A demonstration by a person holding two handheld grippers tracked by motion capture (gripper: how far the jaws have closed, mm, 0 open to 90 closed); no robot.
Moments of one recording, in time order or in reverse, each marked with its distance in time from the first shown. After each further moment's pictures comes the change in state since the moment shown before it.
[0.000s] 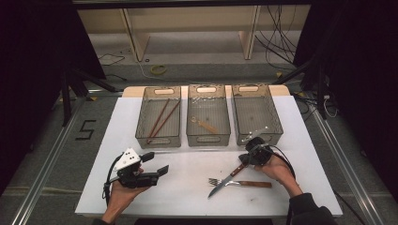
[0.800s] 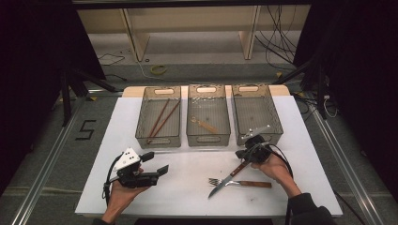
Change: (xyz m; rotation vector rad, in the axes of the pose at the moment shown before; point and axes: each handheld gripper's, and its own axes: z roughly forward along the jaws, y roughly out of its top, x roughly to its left) left arm 0.000 0.000 0.000 -0.004 -0.001 0.002; right arm 0.003 0.008 -0.004 -0.105 0.014 -0.001
